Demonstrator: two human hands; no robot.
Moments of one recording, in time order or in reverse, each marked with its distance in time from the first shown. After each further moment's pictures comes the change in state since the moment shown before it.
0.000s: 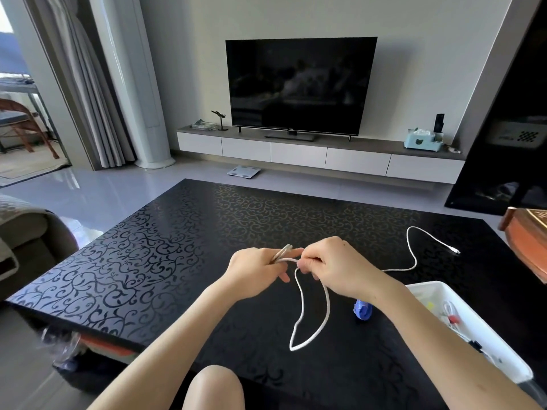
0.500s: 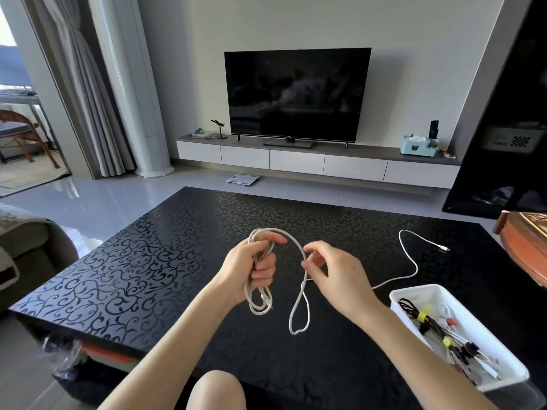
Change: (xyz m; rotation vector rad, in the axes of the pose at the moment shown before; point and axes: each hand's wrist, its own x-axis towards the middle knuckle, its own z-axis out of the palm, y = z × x) left_hand -0.003 -0.006 -0.006 -1.508 -0.103 -0.071; right_hand -0.013 0.014 0.029 -0.039 0.424 -0.025
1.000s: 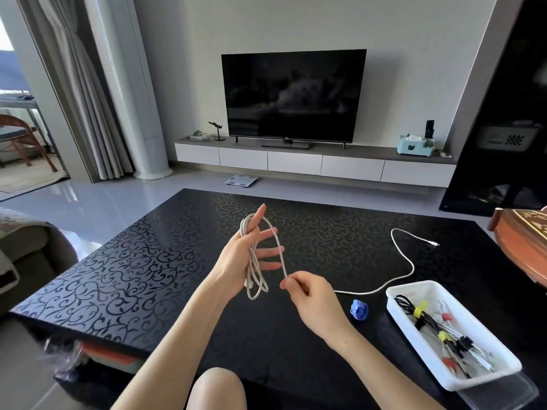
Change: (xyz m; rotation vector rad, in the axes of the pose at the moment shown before) left_hand -0.004 0.010 0.007 0.150 0.162 0.121; right_hand -0.028 -0.018 0.037 0.495 -0.156 0.316
